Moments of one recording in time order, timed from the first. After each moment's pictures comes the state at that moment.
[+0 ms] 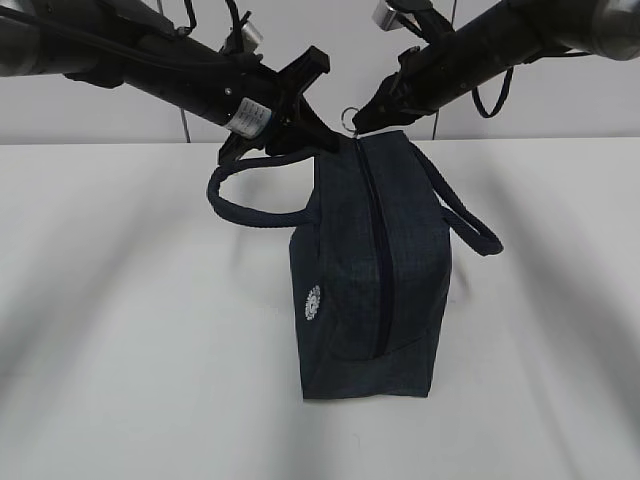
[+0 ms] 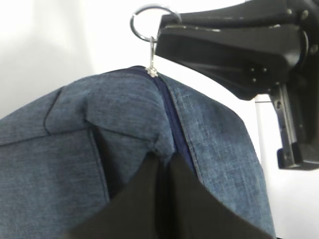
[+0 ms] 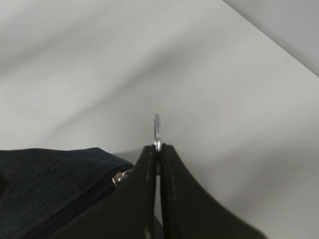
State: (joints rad) left arm -0.36 2.12 -1.73 -1.00 0.86 0.28; right arm 0.11 2.33 -2.10 0.80 1.02 -1.15
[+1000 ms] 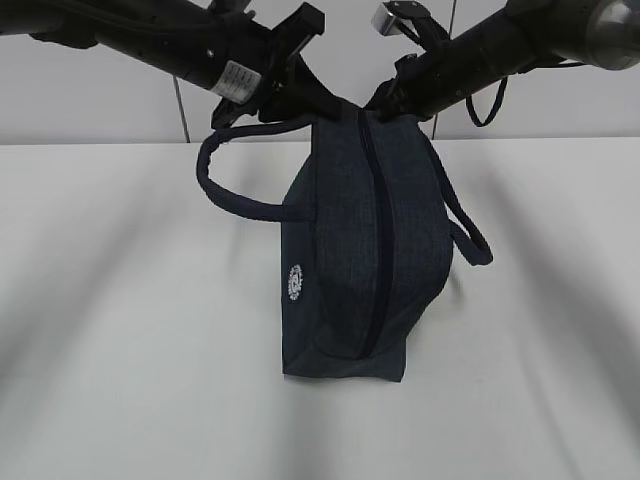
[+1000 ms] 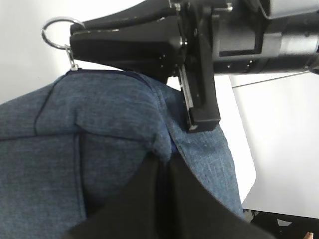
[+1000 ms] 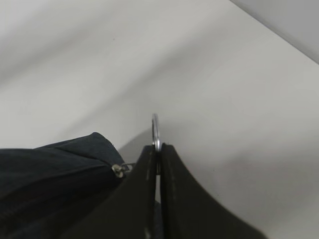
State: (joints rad) left arm -0.36 2.02 -1.73 -1.01 0.91 0.38; right arm 0.11 2.36 -2.10 0.85 1.03 -1.16
